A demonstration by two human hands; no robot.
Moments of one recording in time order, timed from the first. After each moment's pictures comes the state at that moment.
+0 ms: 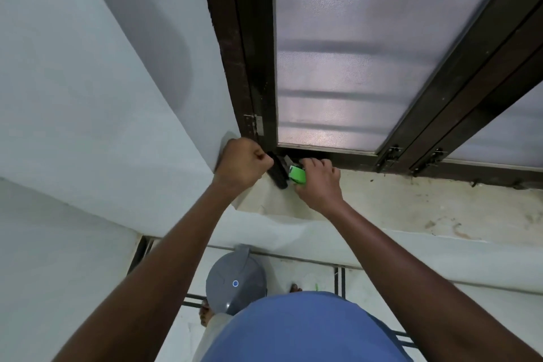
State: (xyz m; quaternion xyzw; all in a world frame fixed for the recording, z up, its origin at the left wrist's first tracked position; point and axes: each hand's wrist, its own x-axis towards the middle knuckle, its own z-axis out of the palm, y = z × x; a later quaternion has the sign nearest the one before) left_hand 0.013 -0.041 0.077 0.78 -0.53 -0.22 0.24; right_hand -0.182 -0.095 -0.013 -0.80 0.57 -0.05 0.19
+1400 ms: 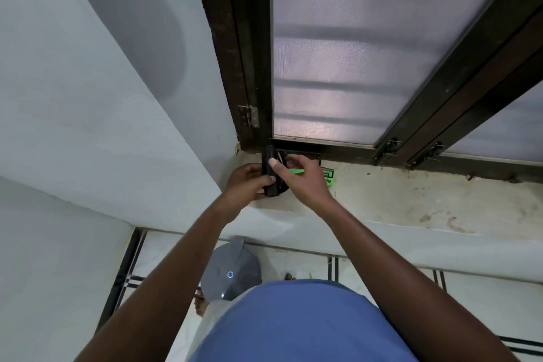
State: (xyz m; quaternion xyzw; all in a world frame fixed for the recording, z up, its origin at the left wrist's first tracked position) left_hand 0.001 -0.013 0.003 0.65 -0.28 -0.57 0.42; right_hand -0.168 -0.072 0.001 -0.60 0.56 -0.25 0.51
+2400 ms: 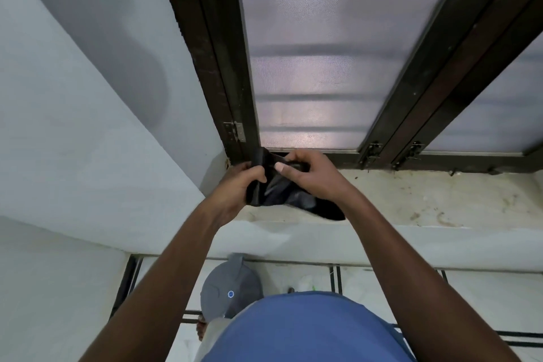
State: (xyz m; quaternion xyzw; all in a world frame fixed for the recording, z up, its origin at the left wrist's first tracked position) left_hand -0.008 -0.026 0.059 0.59 -0.29 -0.63 0.42; right_hand -0.215 -0.092 0.068 -0.70 0.49 -0.21 0.48
